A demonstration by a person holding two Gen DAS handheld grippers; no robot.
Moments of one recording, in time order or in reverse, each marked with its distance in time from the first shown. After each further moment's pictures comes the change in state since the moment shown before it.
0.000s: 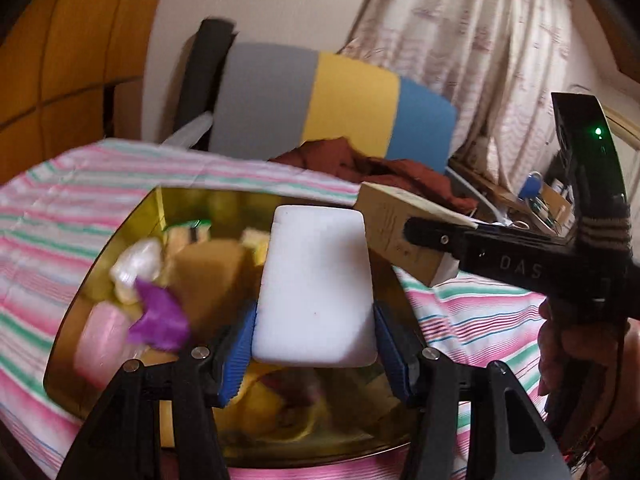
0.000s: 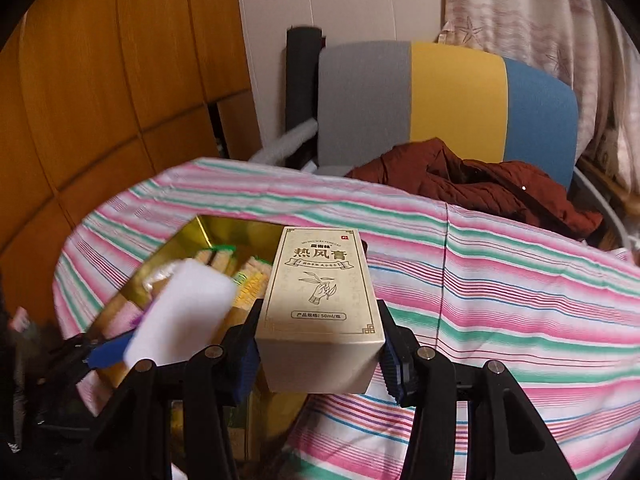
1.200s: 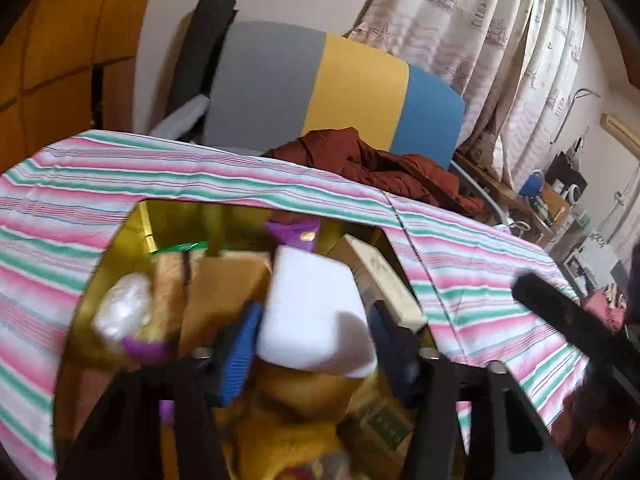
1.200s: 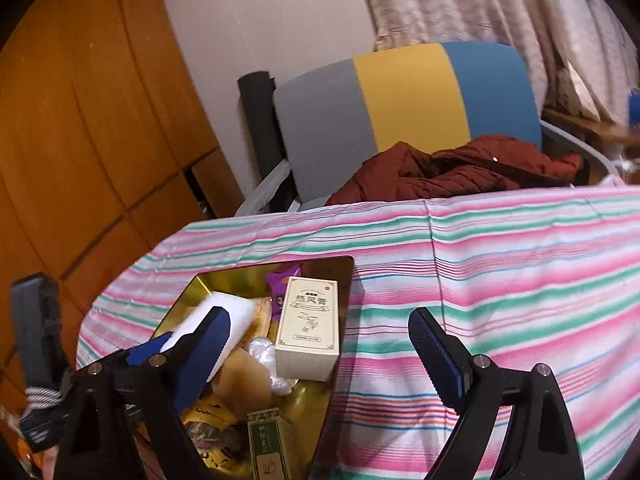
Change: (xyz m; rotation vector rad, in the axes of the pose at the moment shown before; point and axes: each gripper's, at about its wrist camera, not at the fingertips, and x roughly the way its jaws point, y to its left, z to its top) left arm 0.055 0.012 0.059 -0.011 0.078 -0.033; right arm -0.029 -0.036 -0.026 0.313 -0.189 0.035
